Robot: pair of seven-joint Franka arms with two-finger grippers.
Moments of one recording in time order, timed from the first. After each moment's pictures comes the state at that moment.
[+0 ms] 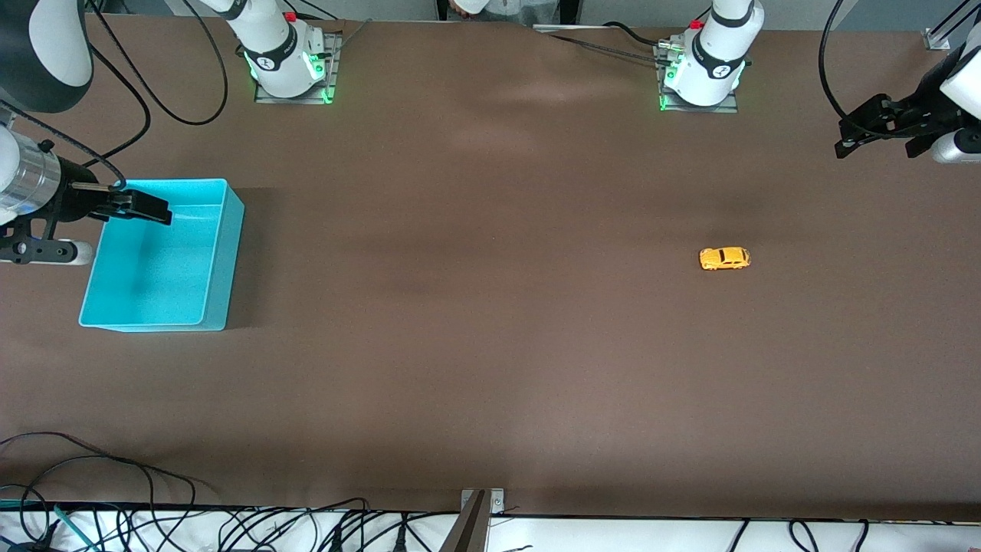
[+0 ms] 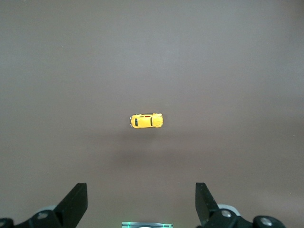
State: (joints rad) left arm 0.04 -0.07 -0.07 -1.57 -0.01 1.44 -0.05; right arm 0.23 0.19 -0.24 -1.50 0.04 1.52 0.04
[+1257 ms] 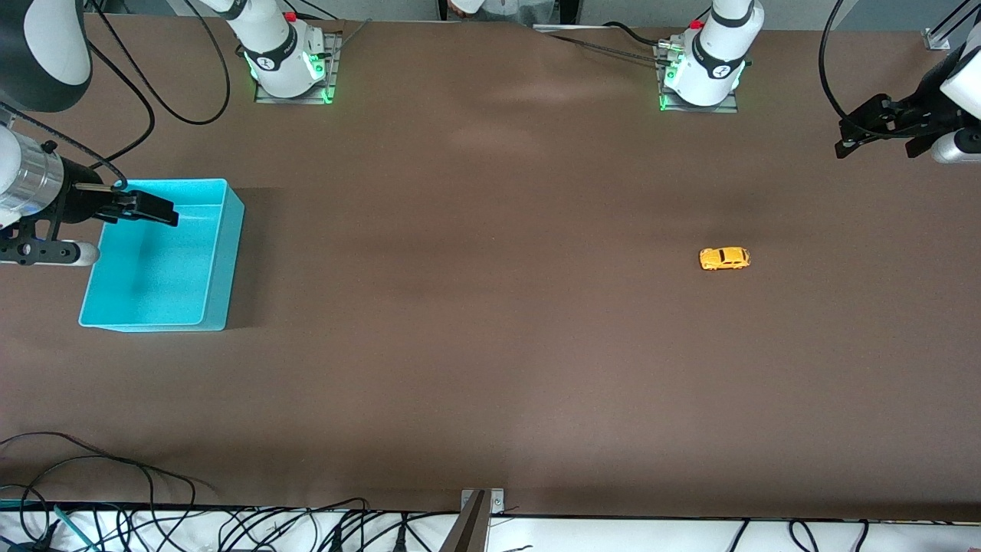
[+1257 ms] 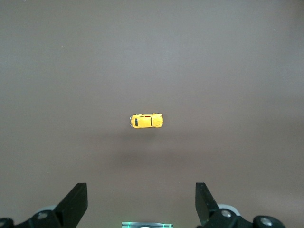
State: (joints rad) left arm 0.04 -0.07 -0.07 -1.57 -0.01 1.44 -0.05; right arm 0.23 0.19 -0.24 -1.51 0.07 1.53 0.04
